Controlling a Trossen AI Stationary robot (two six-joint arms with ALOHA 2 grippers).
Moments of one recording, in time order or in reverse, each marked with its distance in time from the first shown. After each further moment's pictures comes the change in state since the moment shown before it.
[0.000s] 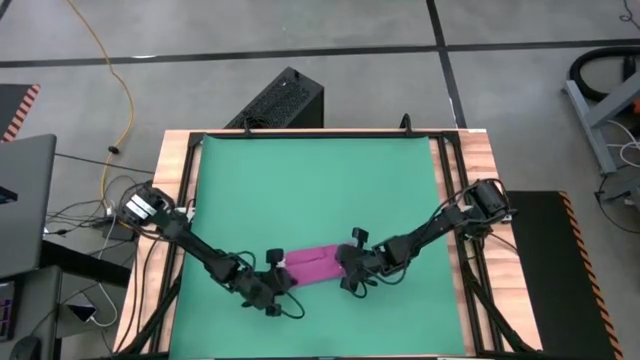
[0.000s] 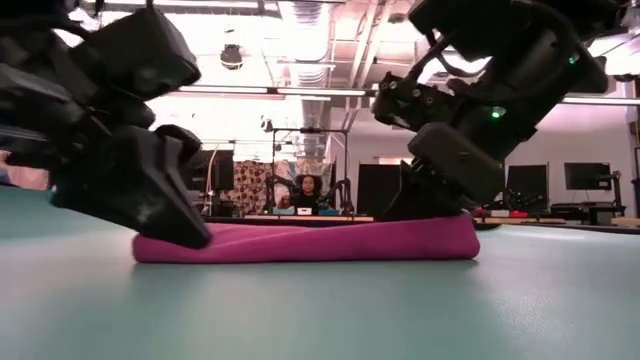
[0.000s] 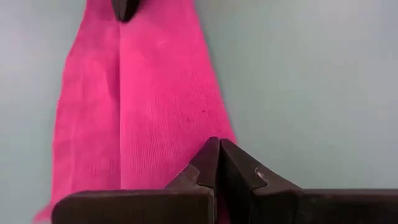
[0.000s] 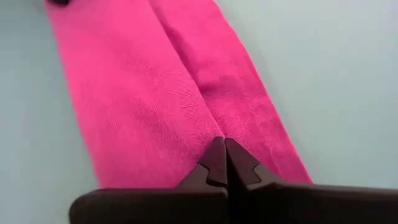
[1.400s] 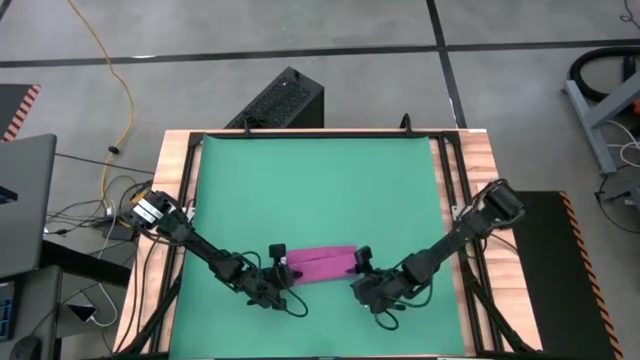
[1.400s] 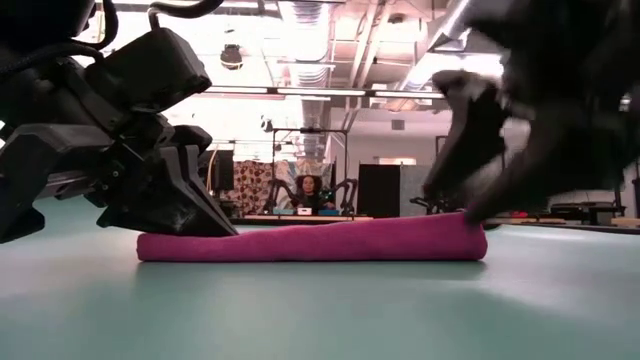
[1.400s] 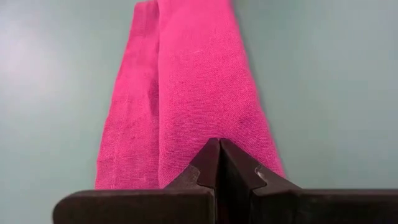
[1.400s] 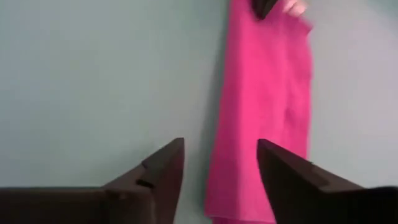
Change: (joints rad) left arm 0.019 0.061 0.001 0.008 -0.123 0.085; right arm 0.214 -0.110 -0.001 -0.092 0.091 -0.506
